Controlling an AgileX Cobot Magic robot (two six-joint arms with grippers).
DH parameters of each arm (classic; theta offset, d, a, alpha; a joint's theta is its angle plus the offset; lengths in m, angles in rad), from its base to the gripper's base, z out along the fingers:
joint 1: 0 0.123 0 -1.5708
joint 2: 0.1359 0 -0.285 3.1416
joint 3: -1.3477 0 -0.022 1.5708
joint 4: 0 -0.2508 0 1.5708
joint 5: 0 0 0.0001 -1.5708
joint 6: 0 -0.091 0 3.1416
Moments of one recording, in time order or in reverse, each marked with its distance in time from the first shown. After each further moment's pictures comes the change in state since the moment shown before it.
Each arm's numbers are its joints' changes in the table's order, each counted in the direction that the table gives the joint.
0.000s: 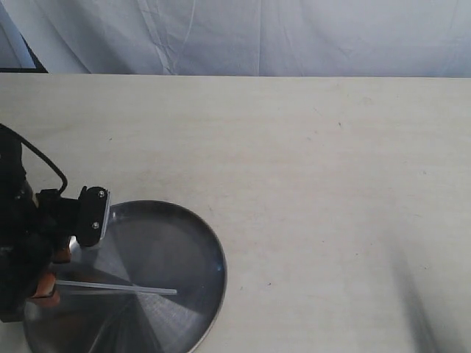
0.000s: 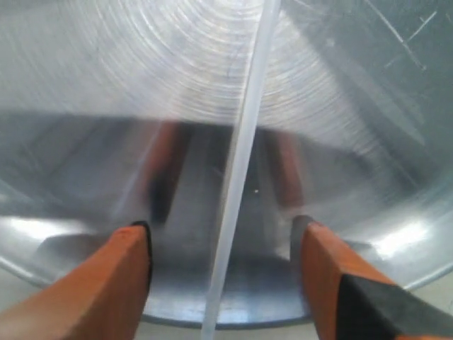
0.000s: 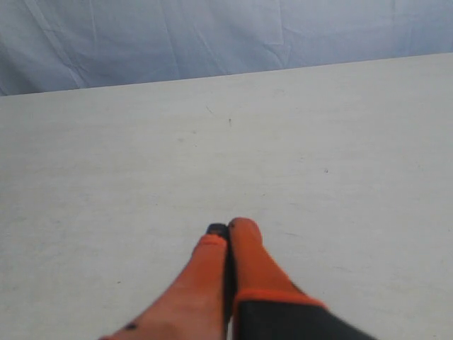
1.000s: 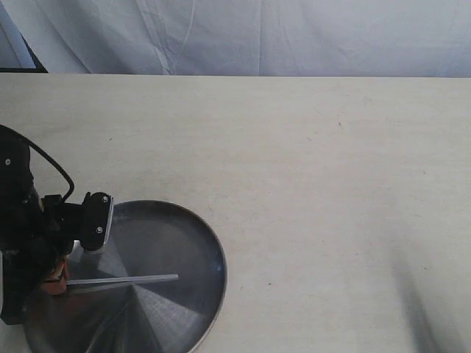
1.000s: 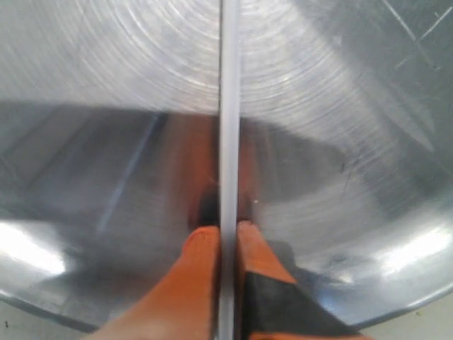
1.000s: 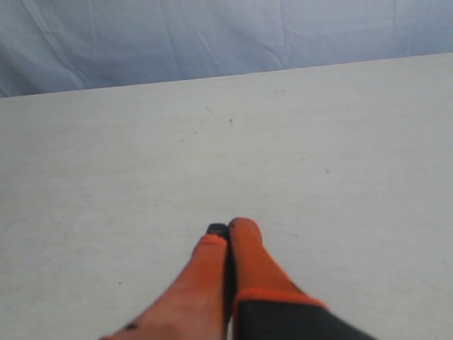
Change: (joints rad) left arm 0.000 0.046 0.000 0.000 -0.019 0.000; right arm 0.000 0.000 0.000 -0.004 0.000 0.000
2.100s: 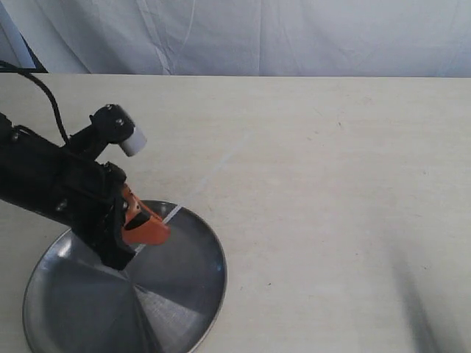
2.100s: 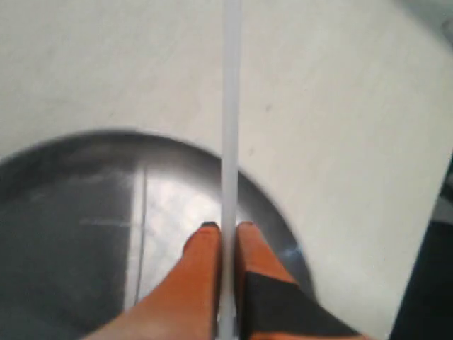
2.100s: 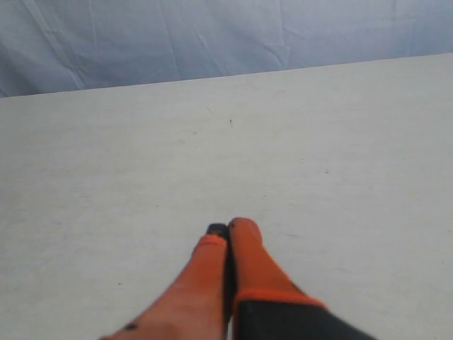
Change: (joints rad) left arm -0.069 -0.248 0.036 0.859 0.047 -0.021; right arm 0.000 0.000 0.000 0.003 -0.002 0.000
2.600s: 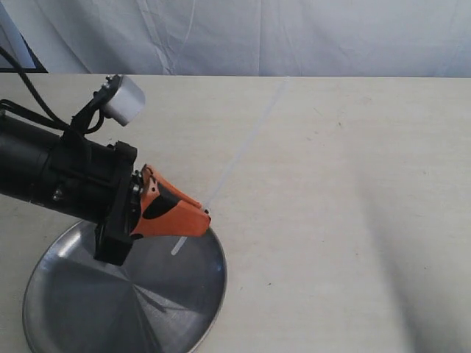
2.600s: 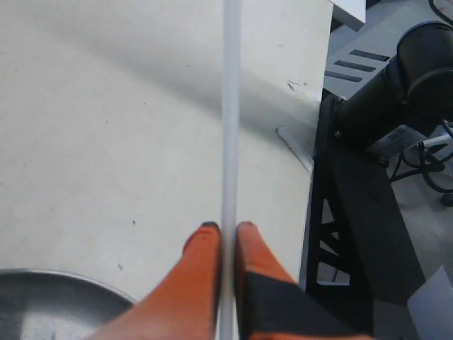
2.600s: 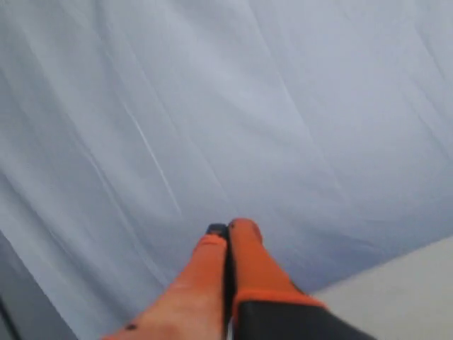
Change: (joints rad) left arm 0.000 -0.033 0.000 0.351 0.217 -0.261; right arm 0.000 -0.002 -0.004 -0.103 -0.579 -0.303
